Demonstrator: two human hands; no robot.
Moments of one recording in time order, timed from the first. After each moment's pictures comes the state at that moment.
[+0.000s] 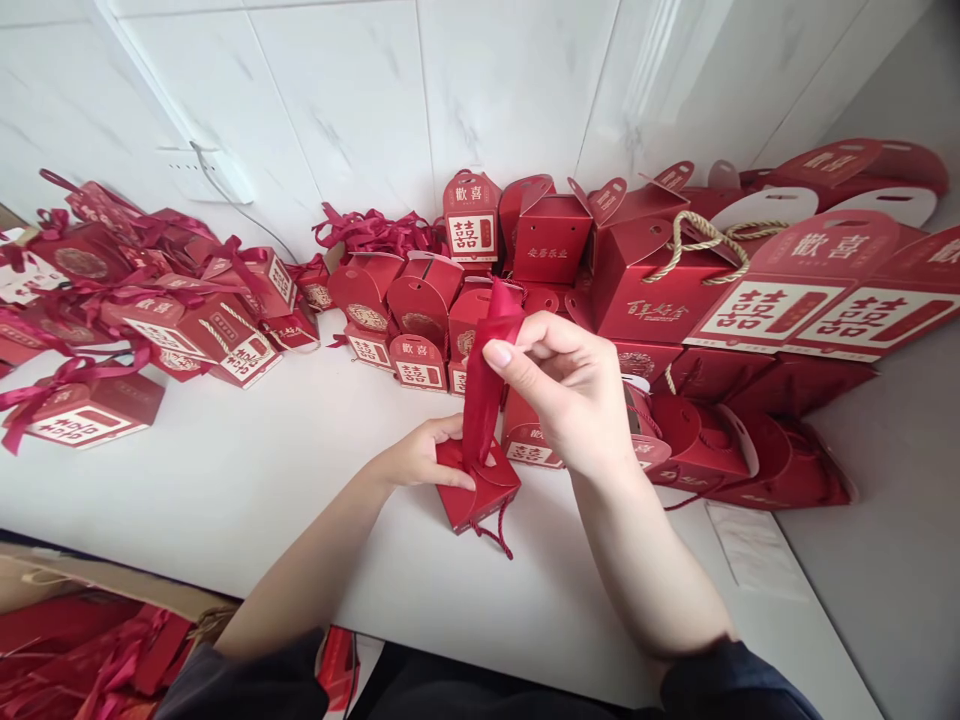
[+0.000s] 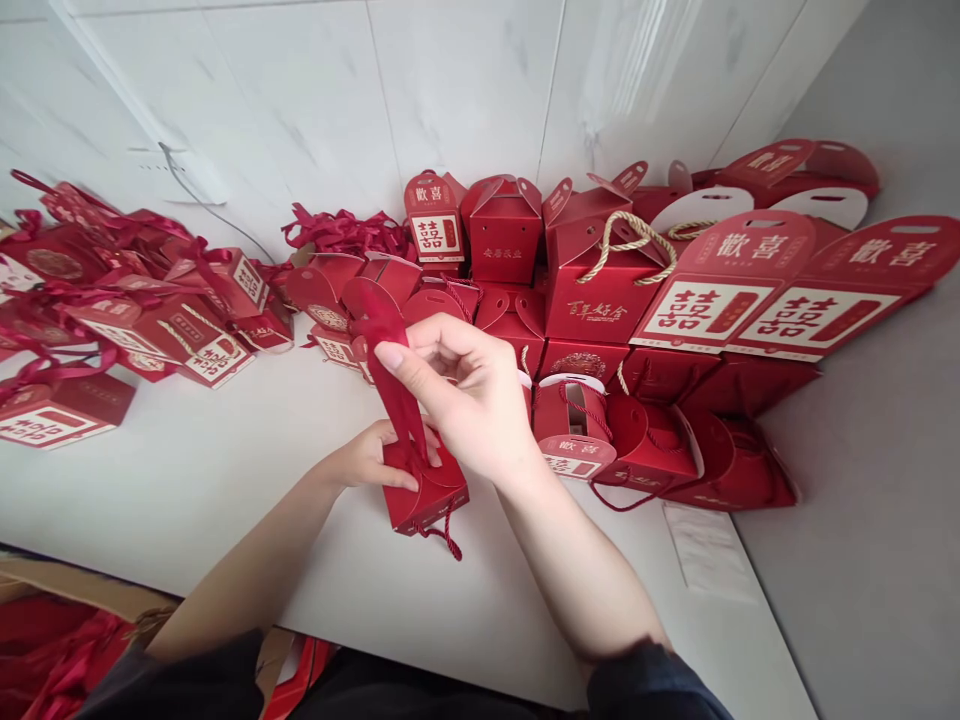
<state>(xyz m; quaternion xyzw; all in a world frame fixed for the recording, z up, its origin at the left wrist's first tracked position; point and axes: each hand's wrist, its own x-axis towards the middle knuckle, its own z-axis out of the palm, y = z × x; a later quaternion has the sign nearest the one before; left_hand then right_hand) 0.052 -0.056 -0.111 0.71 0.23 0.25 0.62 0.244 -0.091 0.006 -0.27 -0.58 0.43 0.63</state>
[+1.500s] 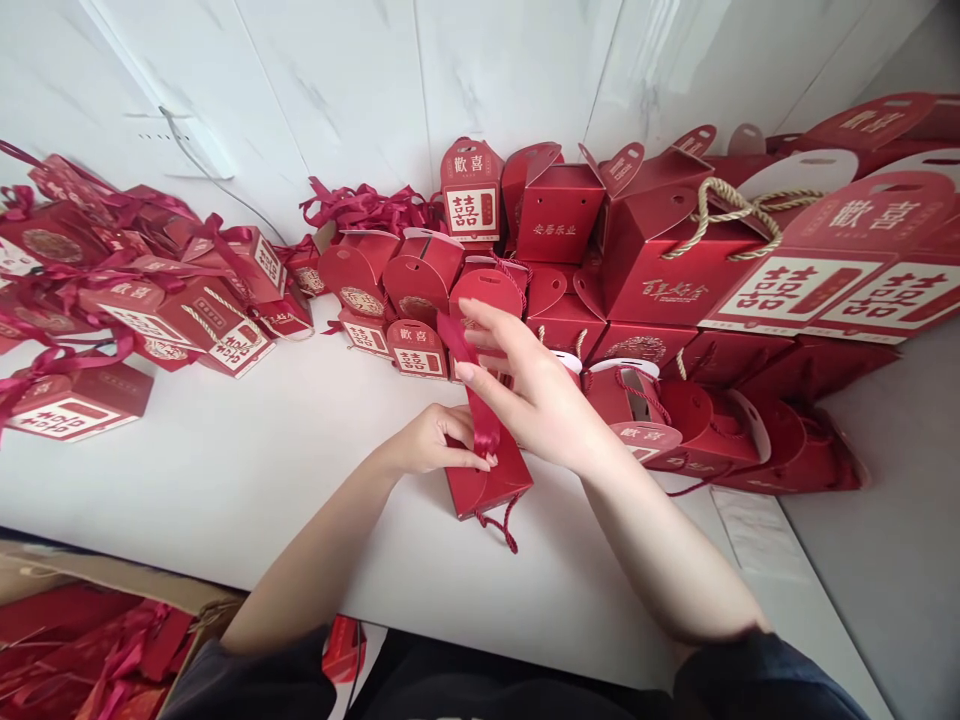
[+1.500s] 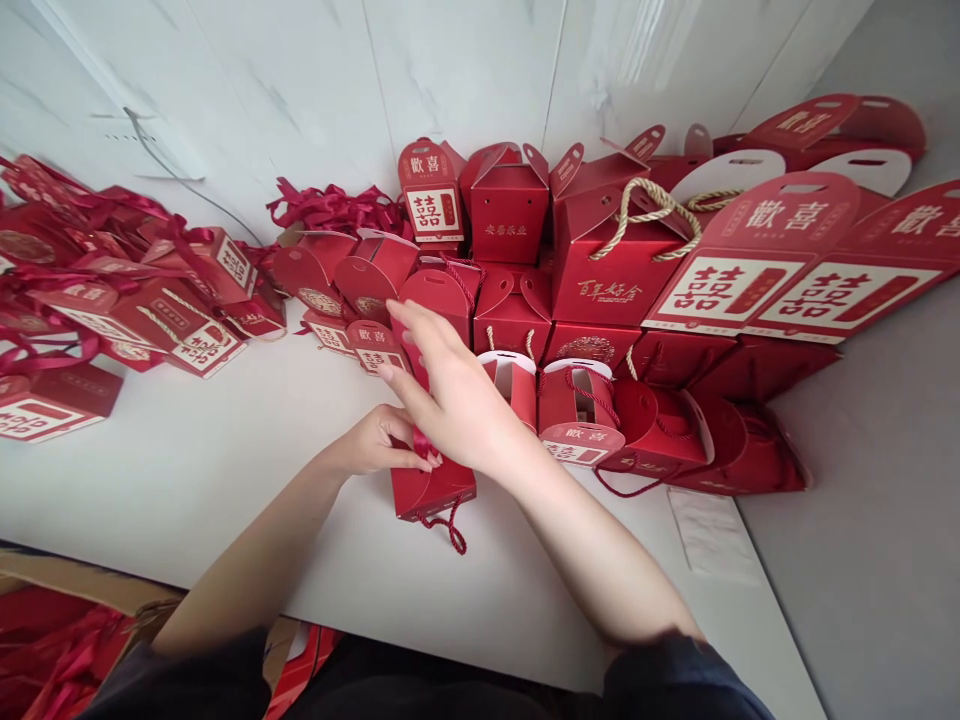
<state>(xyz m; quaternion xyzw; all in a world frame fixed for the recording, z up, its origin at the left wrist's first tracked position) 0.061 -0.053 -0.112 0.76 0.24 0.25 0.56 0.243 -0.079 -0.022 -0.35 -0.73 0.33 0.48</state>
